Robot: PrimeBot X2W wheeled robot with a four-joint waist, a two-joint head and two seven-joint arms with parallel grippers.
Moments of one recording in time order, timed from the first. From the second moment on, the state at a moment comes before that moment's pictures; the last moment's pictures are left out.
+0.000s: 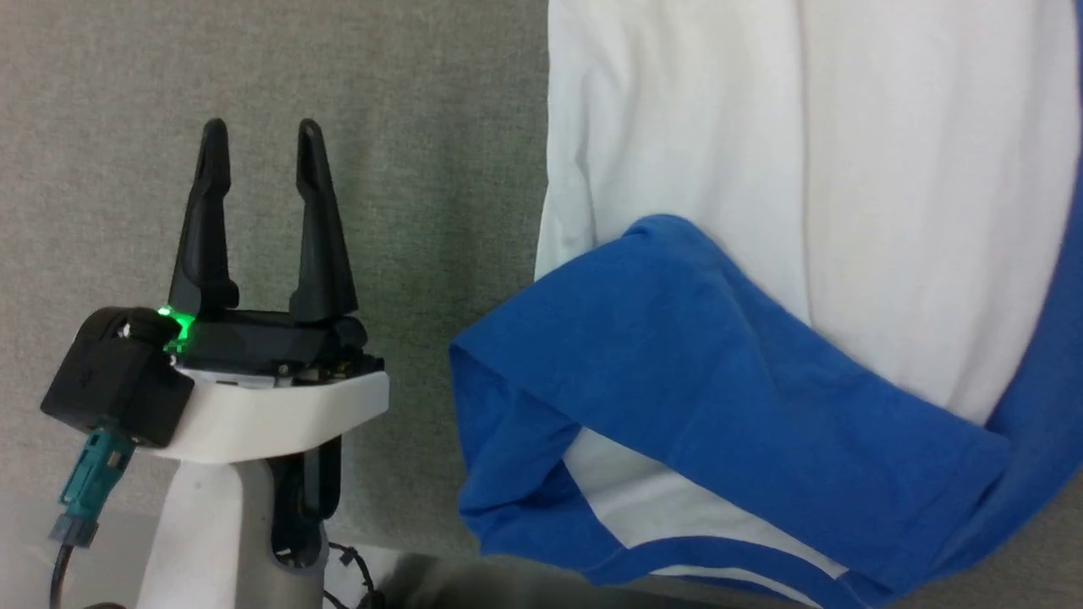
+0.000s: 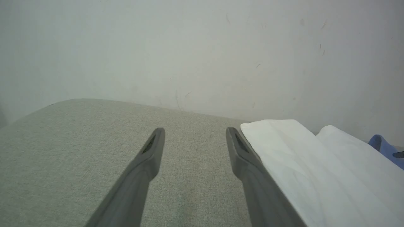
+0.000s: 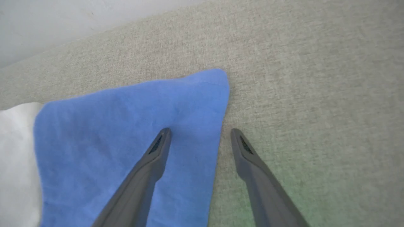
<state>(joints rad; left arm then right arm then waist) -0.28 0.09 -0.10 -0.26 -0.28 0.04 -0.26 -1.16 -0.49 -0.29 0.74 0.37 0.13 0.71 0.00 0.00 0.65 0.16</state>
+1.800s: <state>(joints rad) 0.04 0.07 -0.04 -0.09 -0.27 0.05 -0.19 -0.28 -0.06 0.37 0.00 0.37 0.13 0.38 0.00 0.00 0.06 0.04</state>
